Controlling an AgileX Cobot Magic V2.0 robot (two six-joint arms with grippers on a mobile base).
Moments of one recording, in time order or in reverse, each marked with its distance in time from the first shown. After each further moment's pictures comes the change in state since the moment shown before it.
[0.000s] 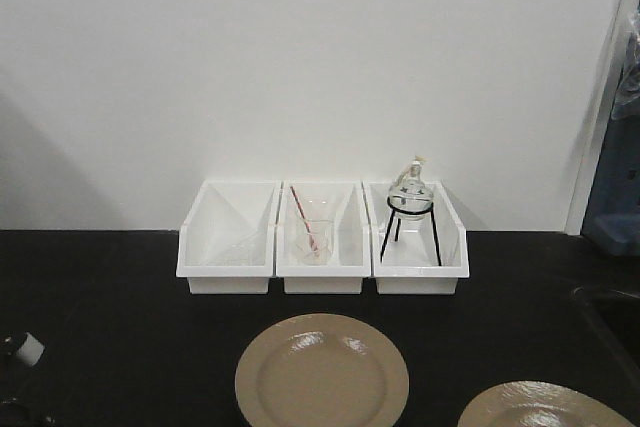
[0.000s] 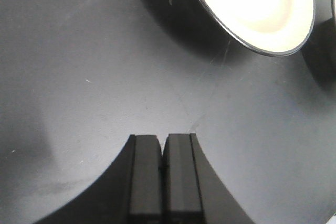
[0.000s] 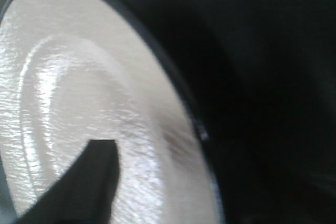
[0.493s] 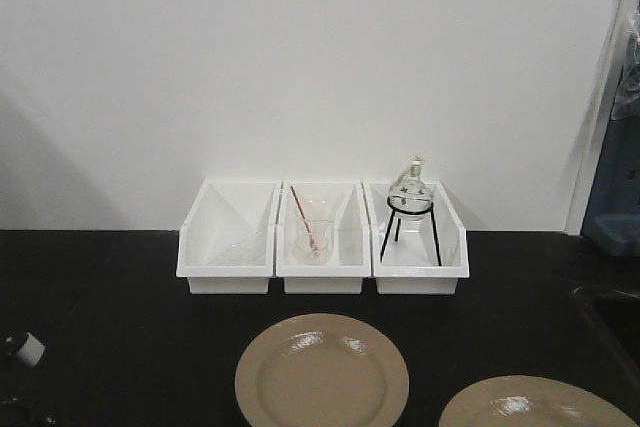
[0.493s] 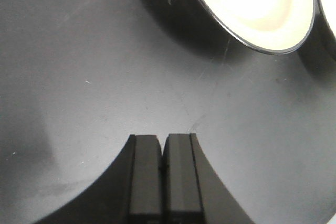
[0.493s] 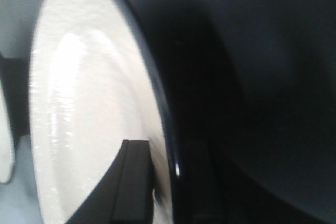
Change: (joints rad) left arm 0.000 0.000 0.000 0.000 0.000 0.019; right arm 0.000 0.000 -0.005 0.086 0.059 -0.054
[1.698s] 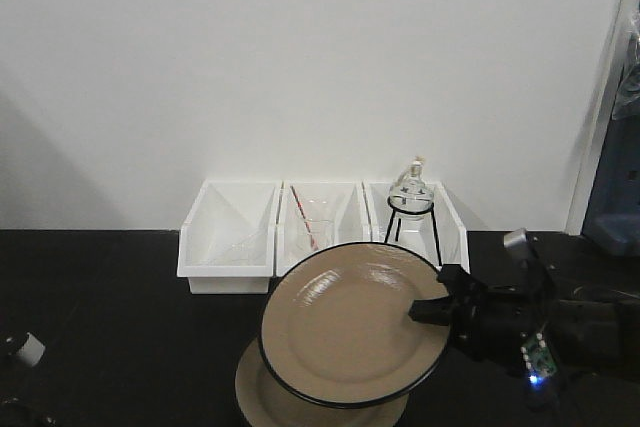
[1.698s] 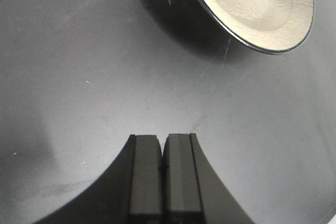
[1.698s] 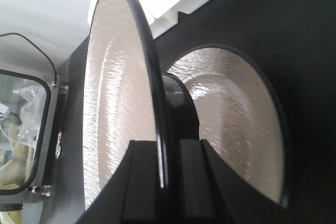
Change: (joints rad) left arm 0.000 0.000 0.000 -0.001 0.000 0.000; right arm 0.605 -0.014 -0.187 0.610 -0.254 -0.181
